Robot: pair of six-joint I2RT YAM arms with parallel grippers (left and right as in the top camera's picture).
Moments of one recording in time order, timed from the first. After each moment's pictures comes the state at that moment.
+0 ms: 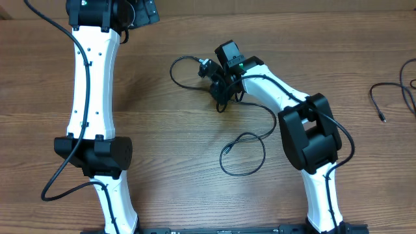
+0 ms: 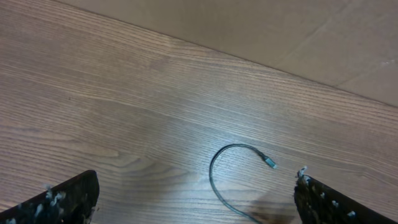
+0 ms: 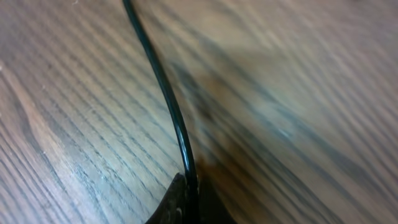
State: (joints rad) left arm -0.10 2.15 2.54 -1.28 -0.12 -0.39; right arm 0.46 2.27 1.74 -0.67 -0.23 -0.37
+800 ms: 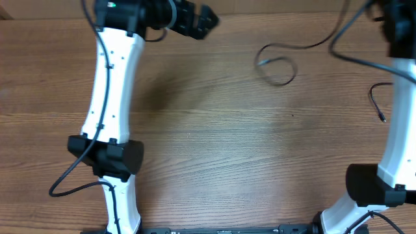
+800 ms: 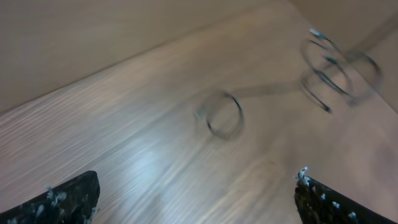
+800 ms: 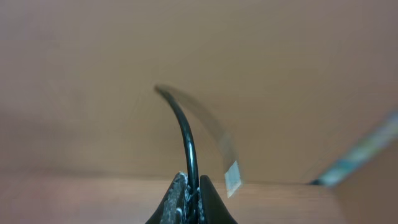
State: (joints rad) left arm -0.24 2.15 2.54 -1.18 0.57 0.11; right arm -0.04 1.85 2.50 -0.96 0.04 -0.13
